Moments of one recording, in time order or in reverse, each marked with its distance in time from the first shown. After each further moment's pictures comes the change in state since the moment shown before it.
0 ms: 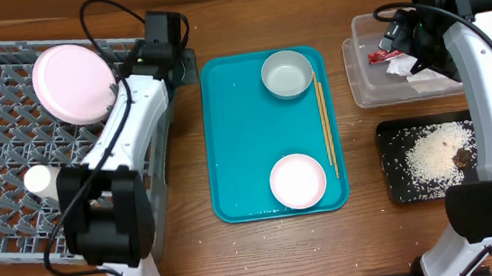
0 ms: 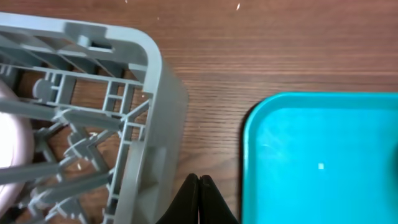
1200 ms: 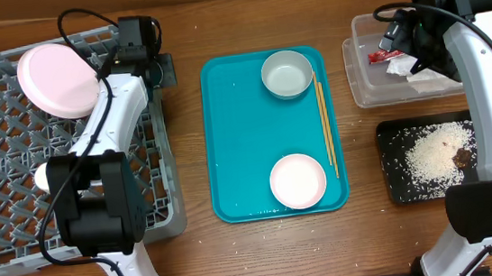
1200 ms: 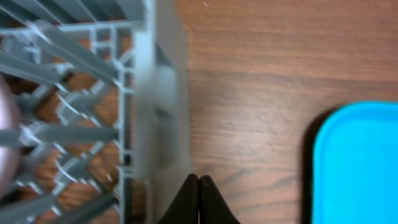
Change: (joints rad) left arm 0.117 0.062 -0.003 0.034 0.057 0.049; right arm 0.000 0.000 0.000 0.000 0.000 0.000
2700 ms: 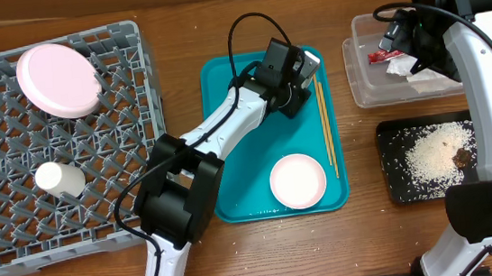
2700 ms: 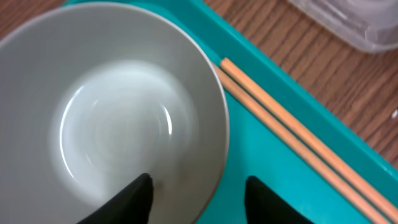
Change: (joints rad) left arm -0.514 0.164 0.059 0.113 0.237 0.292; right arm 0.000 0.000 0.000 0.000 0.000 0.000
